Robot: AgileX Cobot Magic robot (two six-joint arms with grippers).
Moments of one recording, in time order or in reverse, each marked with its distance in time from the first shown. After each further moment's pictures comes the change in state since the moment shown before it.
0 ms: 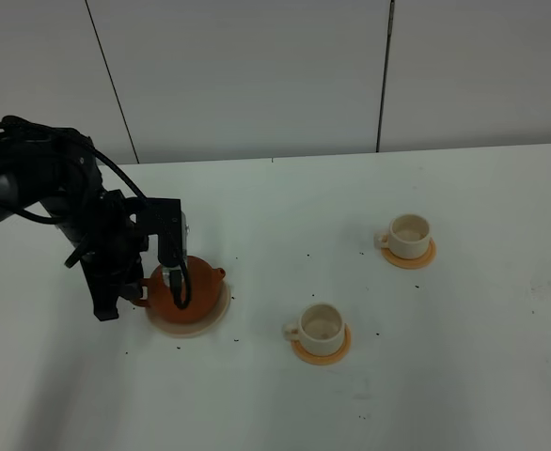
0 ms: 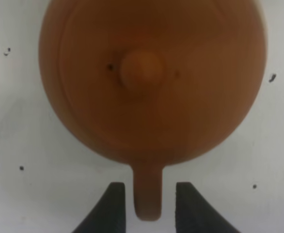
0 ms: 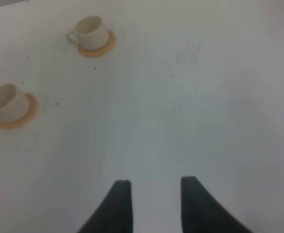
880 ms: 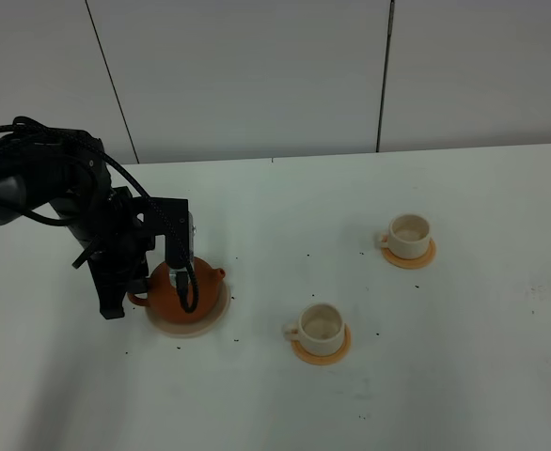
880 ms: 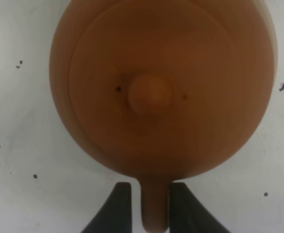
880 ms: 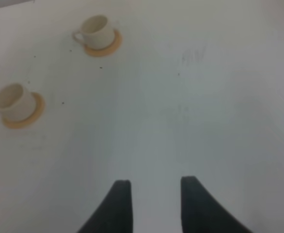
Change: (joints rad) left arm -0.021 0.000 0.000 0.026 -0.027 -0.015; right arm 0.000 0.000 0.000 0.019 0.000 0.000
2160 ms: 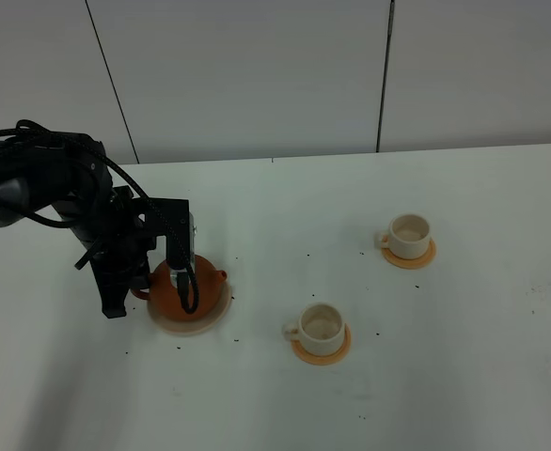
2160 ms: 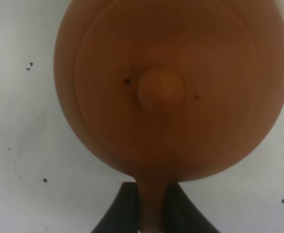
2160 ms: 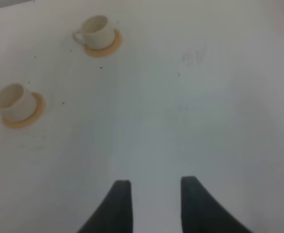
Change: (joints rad) left arm 0.001 0.014 0.000 -0.002 -0.034 0.010; right arm 0.000 0.000 0.000 0.000 0.000 0.000
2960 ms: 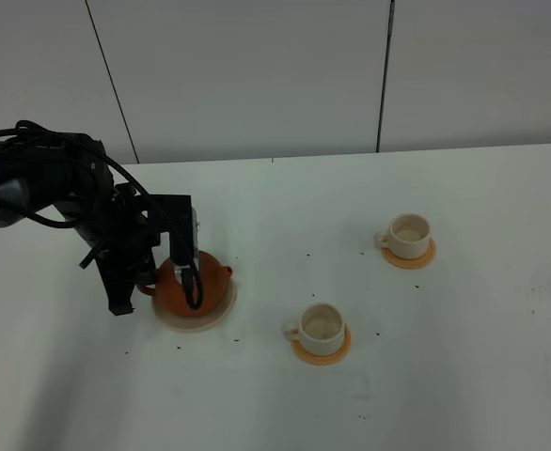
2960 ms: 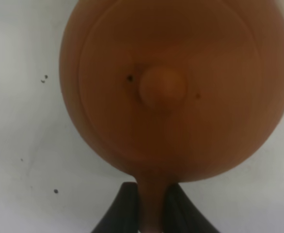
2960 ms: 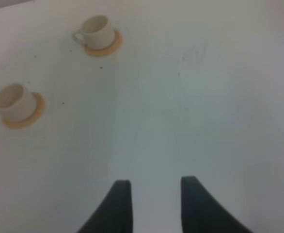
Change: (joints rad) left arm 0.001 0.000 0.000 -0.037 -0.036 0.010; right arm 0.000 0.000 0.000 0.000 0.000 0.000
